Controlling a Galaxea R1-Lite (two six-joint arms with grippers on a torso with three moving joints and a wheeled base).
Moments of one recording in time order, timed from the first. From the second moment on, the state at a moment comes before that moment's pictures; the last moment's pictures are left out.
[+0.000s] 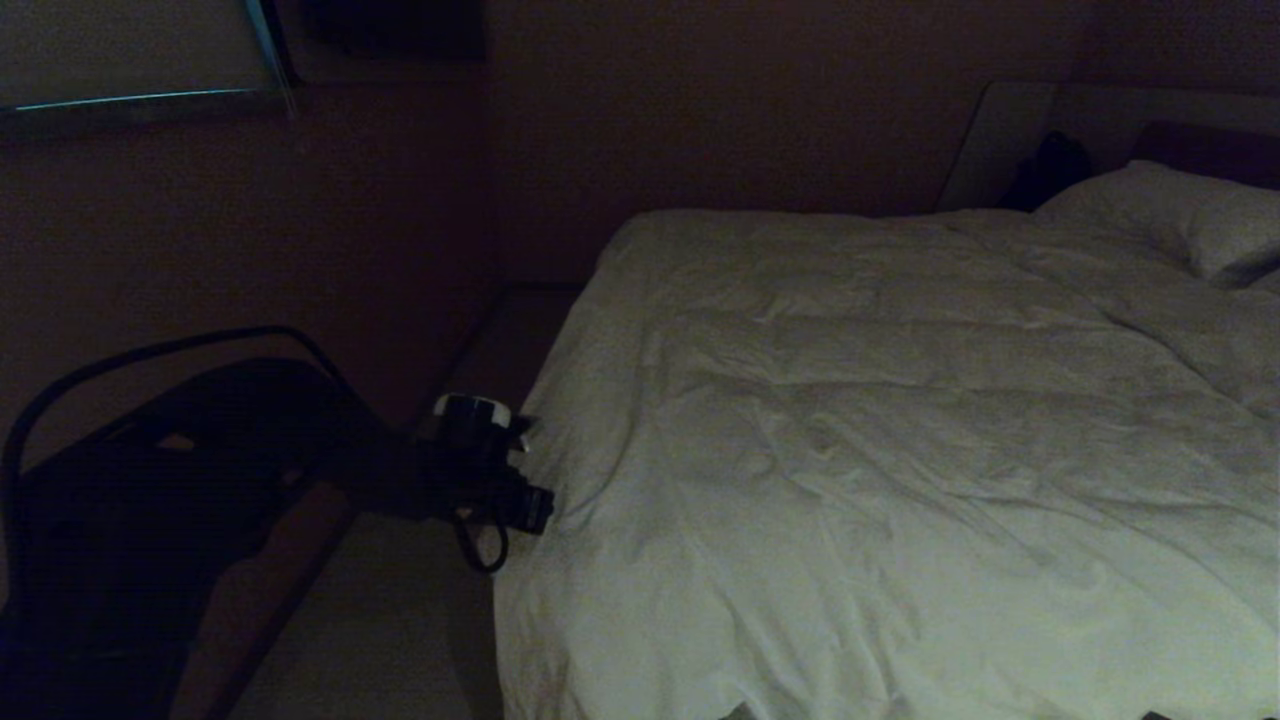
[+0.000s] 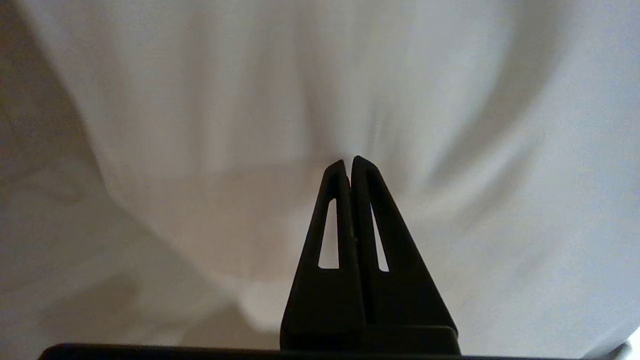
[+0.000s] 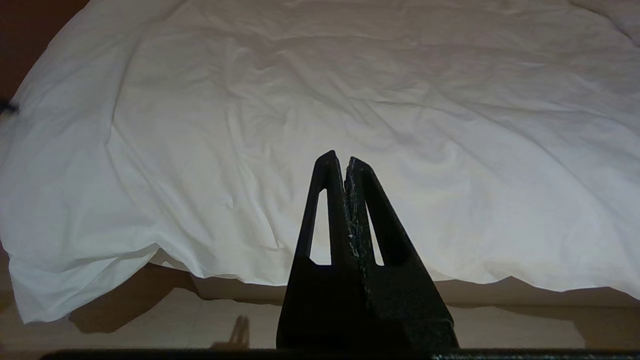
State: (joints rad) left arm -0.25 2.39 -1.35 -0.26 -0.30 0.04; right arm 0.00 0.00 0.00 0.00 0.00 -0.02
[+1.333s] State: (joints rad) left arm -0.09 2.02 -1.28 -0.37 -0.30 -0.23; right arm 0.00 0.00 0.00 0.00 0.00 -0.03
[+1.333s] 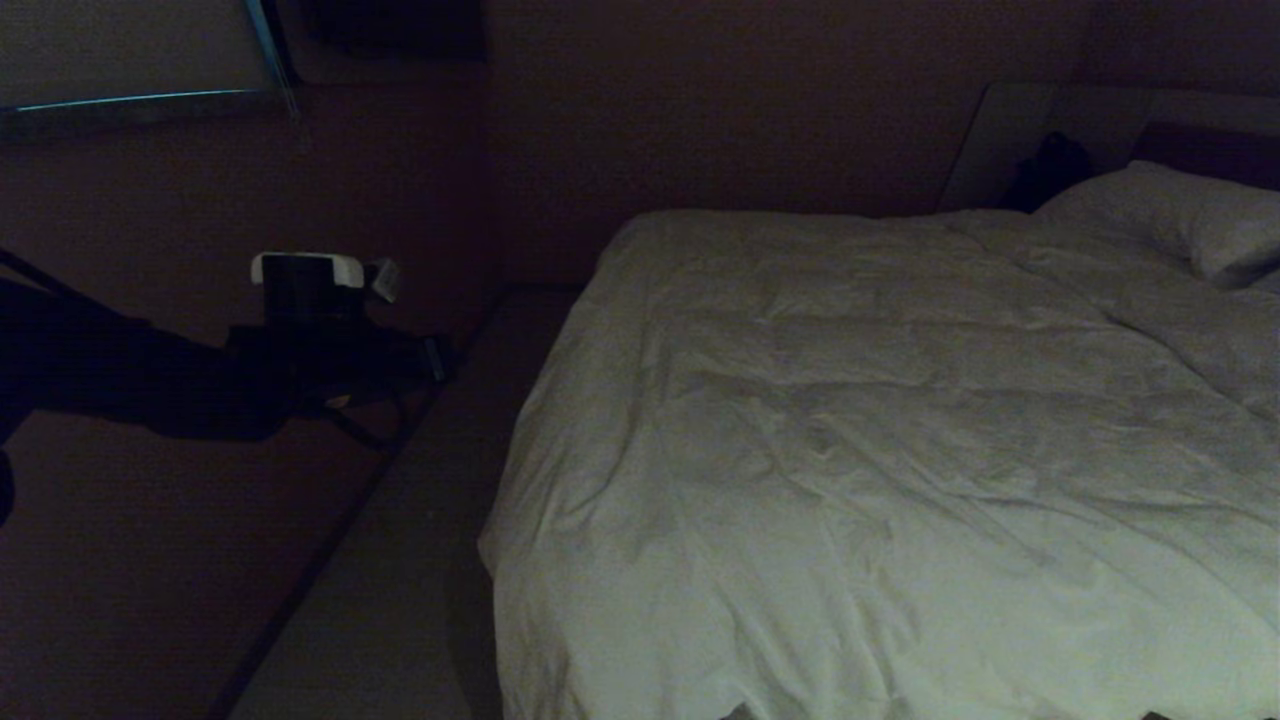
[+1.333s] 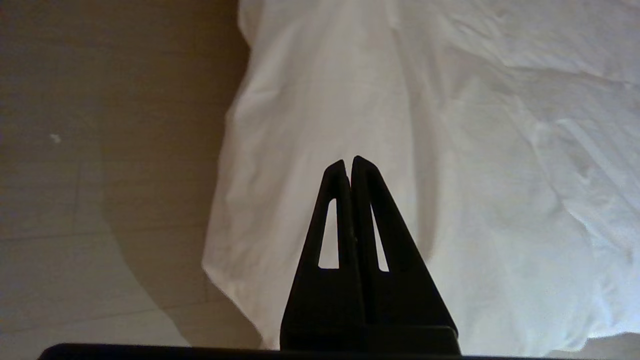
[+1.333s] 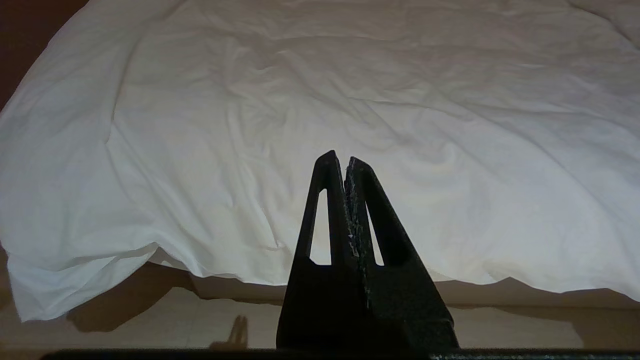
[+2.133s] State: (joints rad) left arm -0.10 2.08 -1.28 -0.38 -0.31 -0.23; right arm 0.00 0.00 0.00 0.00 0.00 -0.02
